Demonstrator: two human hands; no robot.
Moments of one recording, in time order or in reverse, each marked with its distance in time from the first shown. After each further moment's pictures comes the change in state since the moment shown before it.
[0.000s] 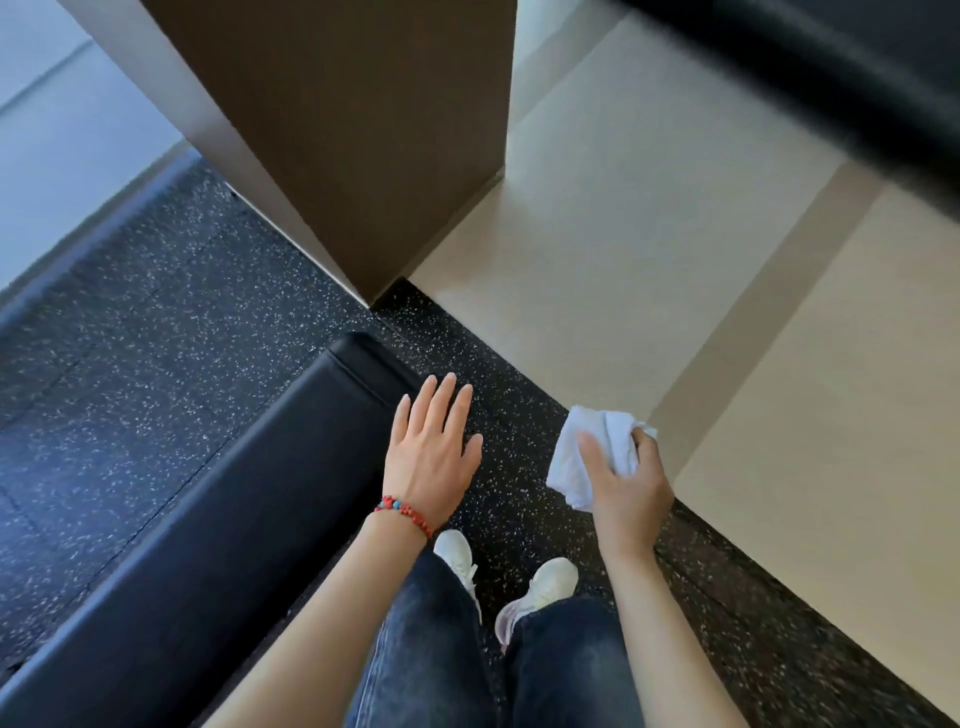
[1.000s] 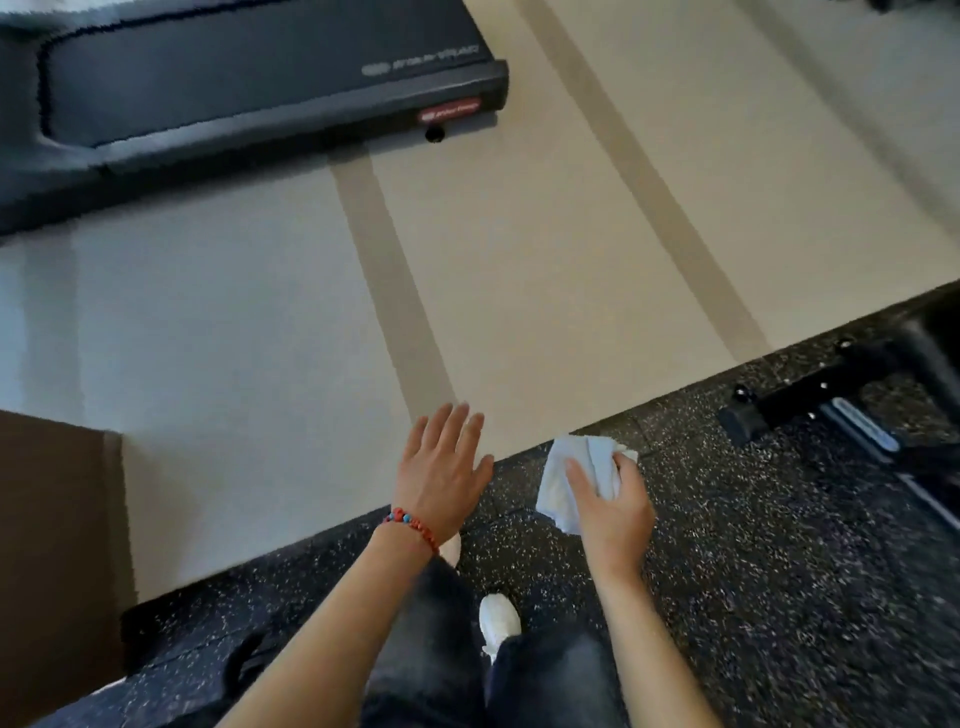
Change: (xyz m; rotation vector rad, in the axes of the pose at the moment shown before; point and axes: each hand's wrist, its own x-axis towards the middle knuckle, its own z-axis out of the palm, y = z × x) left_hand 0.048 0.409 0.044 0.097 -0.260 1.128; right_hand 0.030 0.130 -0.294 0.179 0.829 0.534
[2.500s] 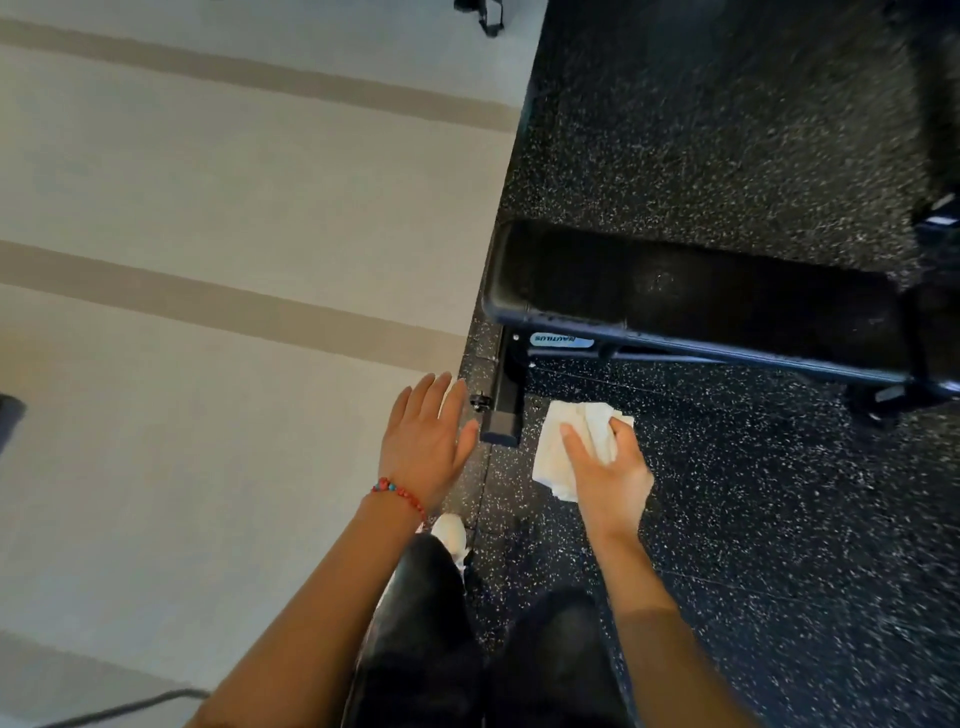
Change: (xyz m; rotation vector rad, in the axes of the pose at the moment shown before) left_hand 0.427 0.519 0.114 0.118 -0.224 0.934; right_hand 0.398 0.131 -0.341 0.206 0.745 0.611
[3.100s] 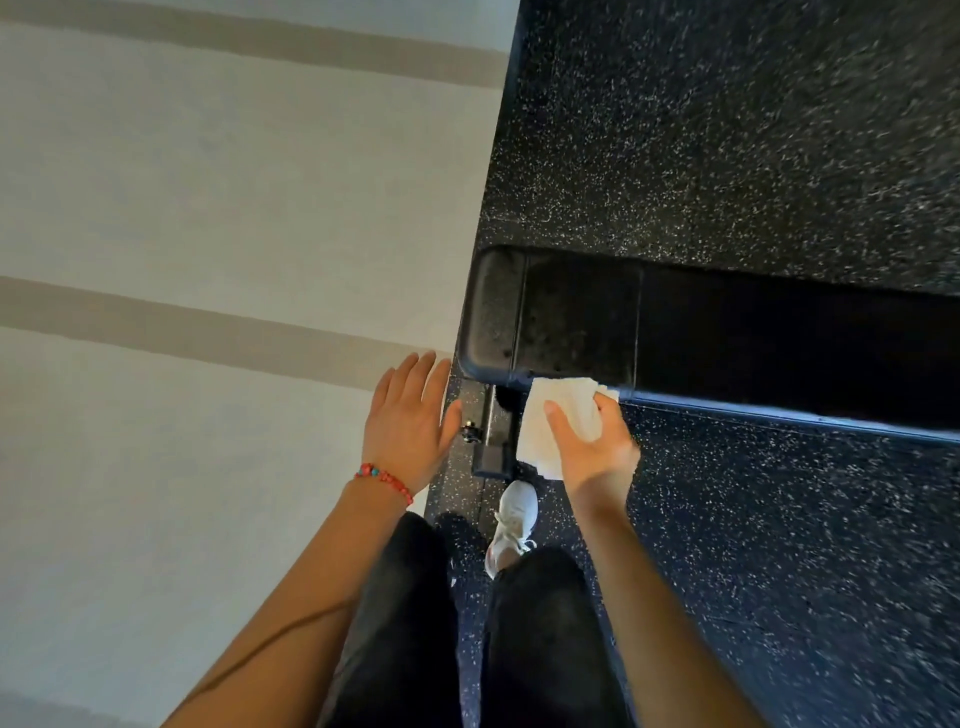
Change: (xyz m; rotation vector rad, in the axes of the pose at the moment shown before) left_hand 0.234 -0.032 0.055 -0.038 -0.046 0.005; right_hand 0.223 -0.041 0.089 -0.033 -0.003 -0.019
